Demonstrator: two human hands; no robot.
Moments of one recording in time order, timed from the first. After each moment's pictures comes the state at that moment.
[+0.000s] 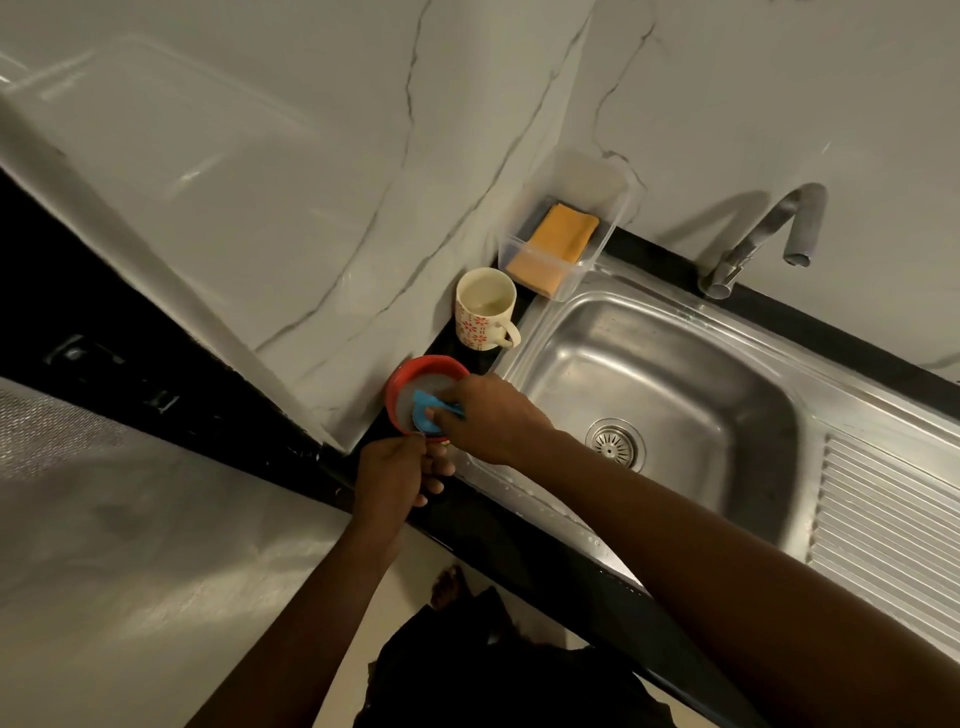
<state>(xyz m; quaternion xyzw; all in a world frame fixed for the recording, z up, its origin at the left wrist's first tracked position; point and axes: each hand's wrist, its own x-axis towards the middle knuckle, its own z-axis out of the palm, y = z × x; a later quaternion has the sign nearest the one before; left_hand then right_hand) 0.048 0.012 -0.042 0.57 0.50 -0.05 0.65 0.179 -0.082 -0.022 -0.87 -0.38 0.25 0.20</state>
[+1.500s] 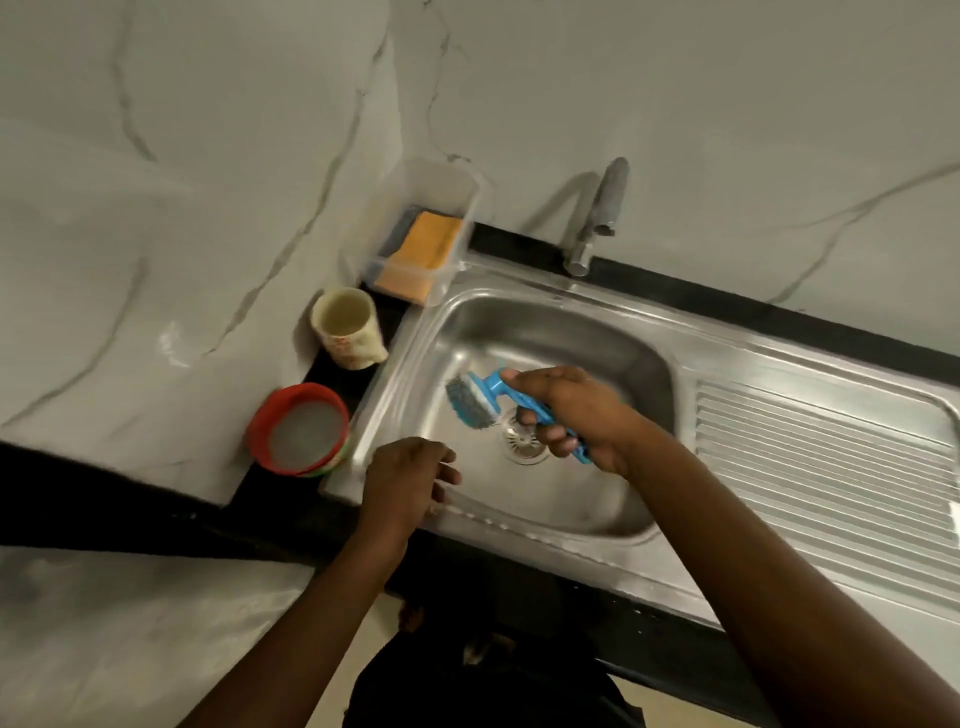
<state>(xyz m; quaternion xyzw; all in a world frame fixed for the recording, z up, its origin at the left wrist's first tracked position) 0.100 -0.112 -0.007 0.65 0.37 -0.10 0.66 0.218 -0.296 0.049 -0.69 0.03 0.41 0.59</state>
